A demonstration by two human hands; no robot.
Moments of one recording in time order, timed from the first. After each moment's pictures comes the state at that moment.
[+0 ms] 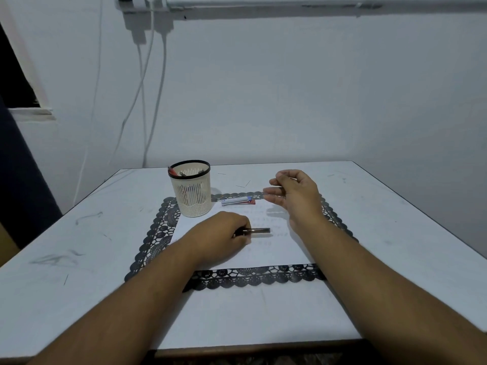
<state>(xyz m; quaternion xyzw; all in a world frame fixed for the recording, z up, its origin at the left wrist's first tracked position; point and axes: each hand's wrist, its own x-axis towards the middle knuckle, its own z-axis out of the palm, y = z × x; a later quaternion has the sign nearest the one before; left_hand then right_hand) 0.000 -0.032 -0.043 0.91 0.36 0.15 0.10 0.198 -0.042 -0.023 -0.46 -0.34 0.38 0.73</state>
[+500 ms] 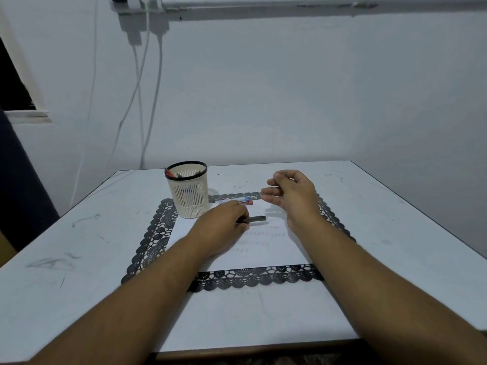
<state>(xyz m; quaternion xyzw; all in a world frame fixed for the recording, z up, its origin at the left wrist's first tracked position) 0.021 0.002 -0.058 0.90 0.38 0.21 0.03 0.198 -0.043 -0.022 -0.46 -0.33 0.39 0.73</state>
